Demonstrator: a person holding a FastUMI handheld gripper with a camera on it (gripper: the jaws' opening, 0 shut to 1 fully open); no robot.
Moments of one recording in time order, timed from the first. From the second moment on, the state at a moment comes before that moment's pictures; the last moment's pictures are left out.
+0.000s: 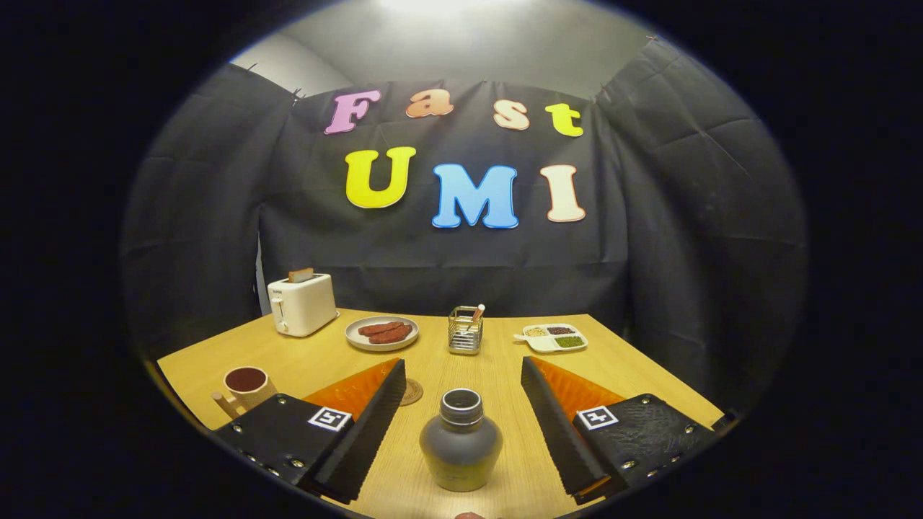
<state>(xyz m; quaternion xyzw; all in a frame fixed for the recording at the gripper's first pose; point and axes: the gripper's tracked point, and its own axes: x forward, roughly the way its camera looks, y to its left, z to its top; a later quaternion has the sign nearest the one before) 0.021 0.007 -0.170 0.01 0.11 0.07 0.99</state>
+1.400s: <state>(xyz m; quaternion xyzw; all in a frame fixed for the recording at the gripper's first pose) 0.010 0.027 -0.264 0.00 0.24 0.10 0.97</state>
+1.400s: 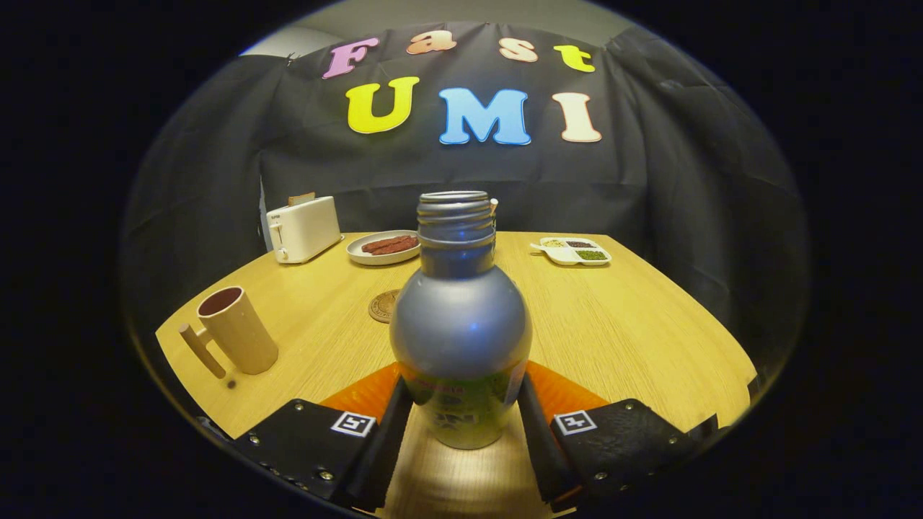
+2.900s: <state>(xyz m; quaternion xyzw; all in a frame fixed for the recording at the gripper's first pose) 0.033 0.131 -0.214 -0.40 0.20 0.18 0.87</state>
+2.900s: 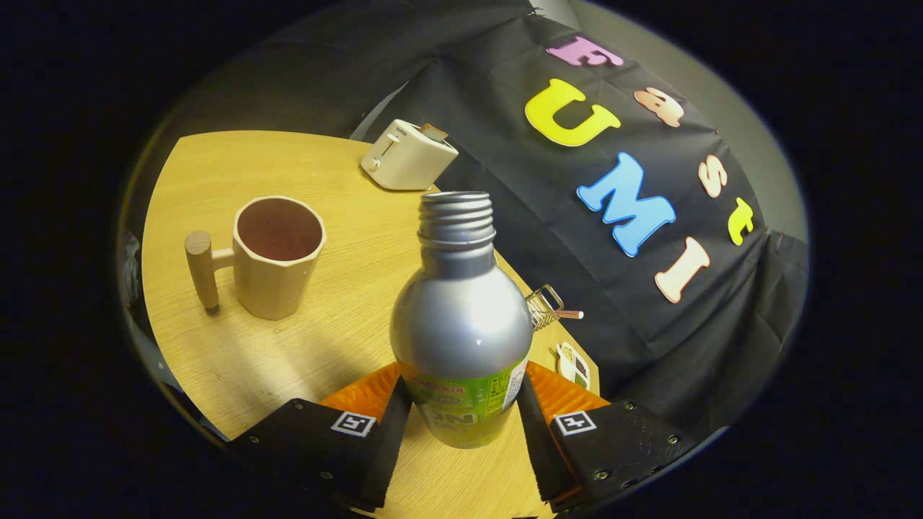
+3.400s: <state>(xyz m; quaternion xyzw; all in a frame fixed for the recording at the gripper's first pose) 0.033 0.154 -0.207 -0.49 0.21 0.18 0.82</state>
